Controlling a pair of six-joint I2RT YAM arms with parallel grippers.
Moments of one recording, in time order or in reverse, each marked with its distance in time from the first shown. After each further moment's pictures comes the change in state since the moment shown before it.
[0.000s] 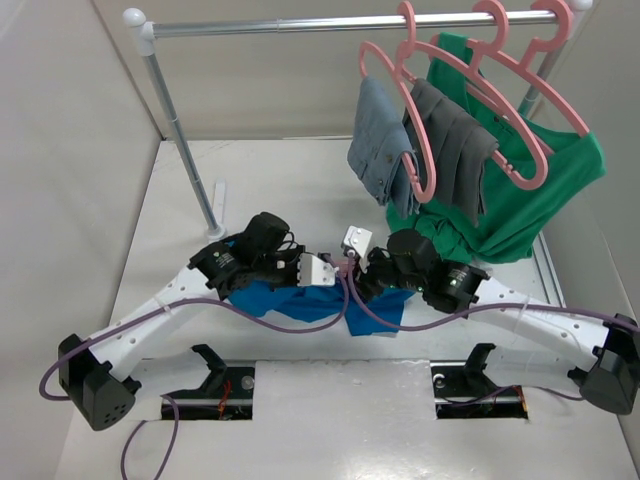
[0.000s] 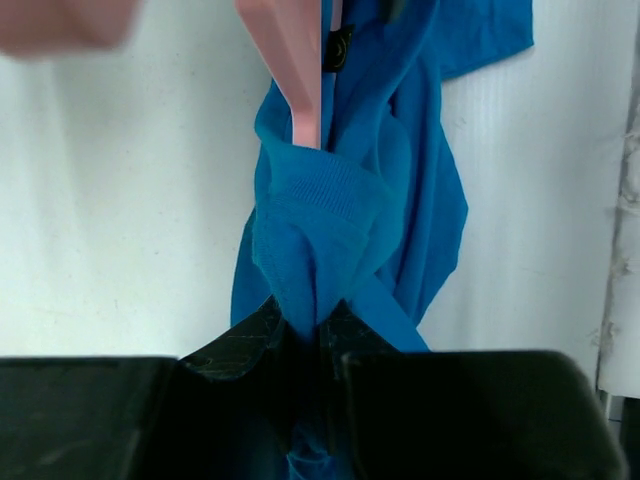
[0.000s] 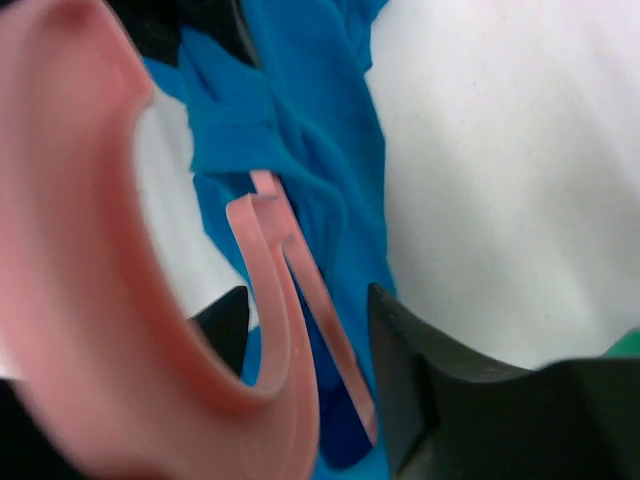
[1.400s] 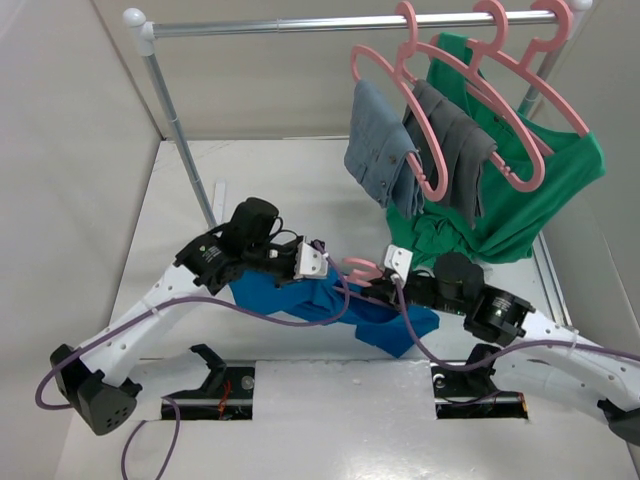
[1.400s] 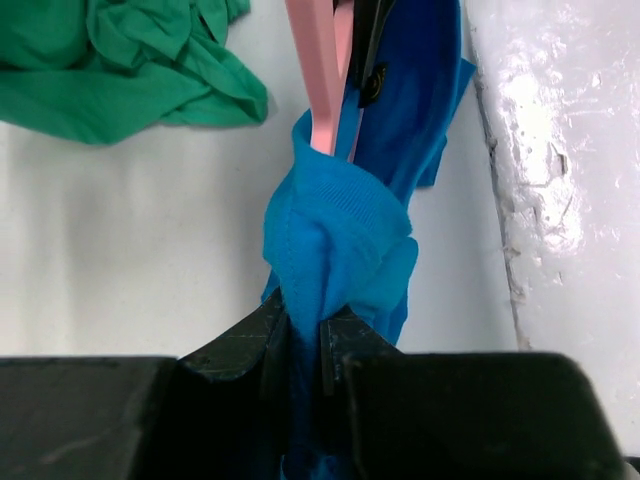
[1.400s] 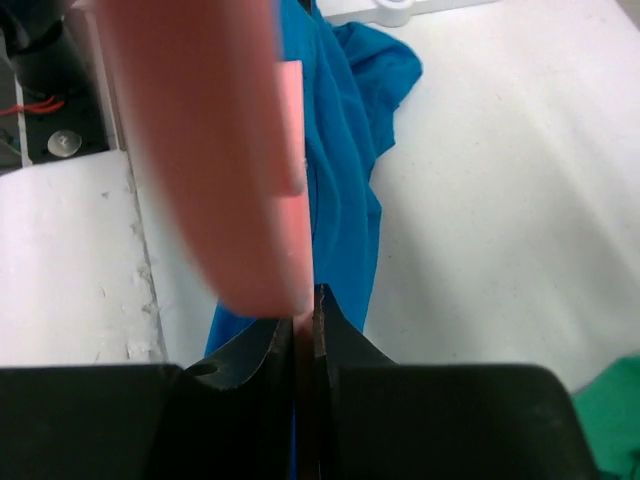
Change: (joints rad) left arm 0.049 -0.025 0.091 0.003 0.341 -0.073; right arm 0.011 -0.328 -0.175 0.049 -0.061 -0.014
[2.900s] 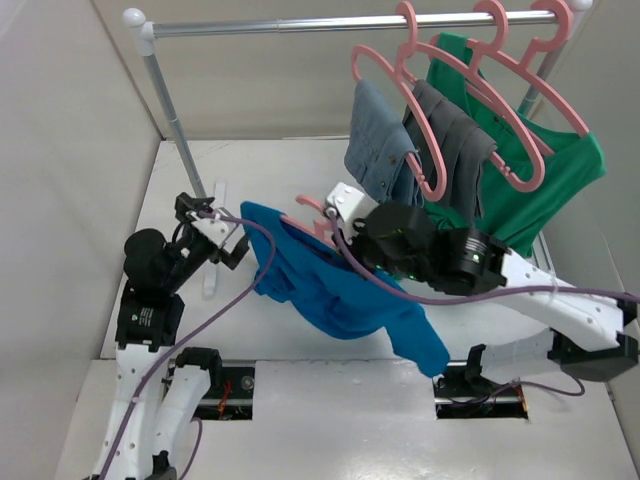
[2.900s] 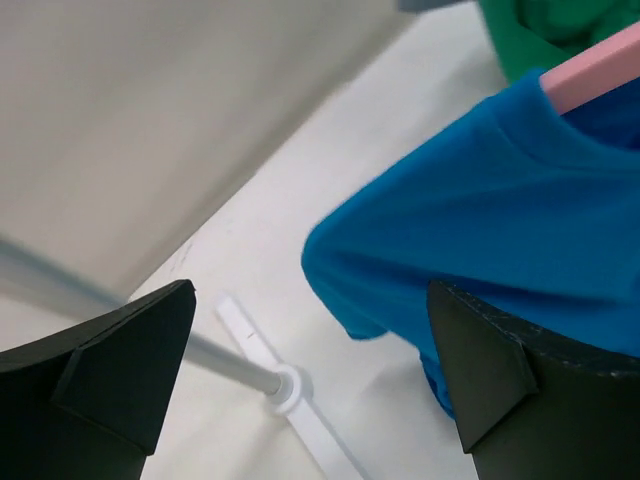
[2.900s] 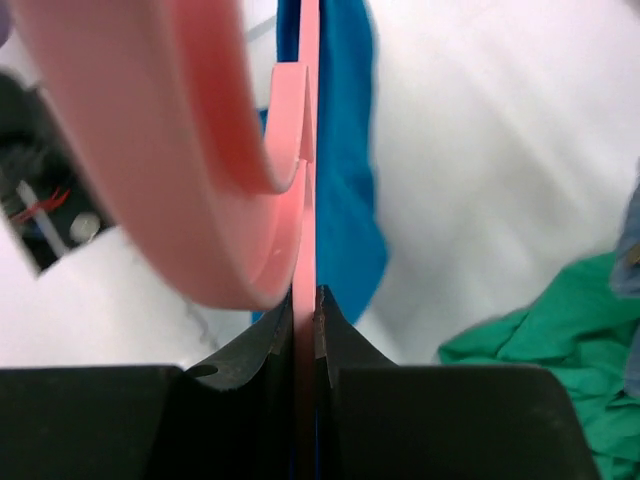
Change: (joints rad) left arm 0.622 -0.436 -0.221 0.377 -0.113 -0.266; right arm 0.233 0.472 0.867 -0.623 0.454 0.267
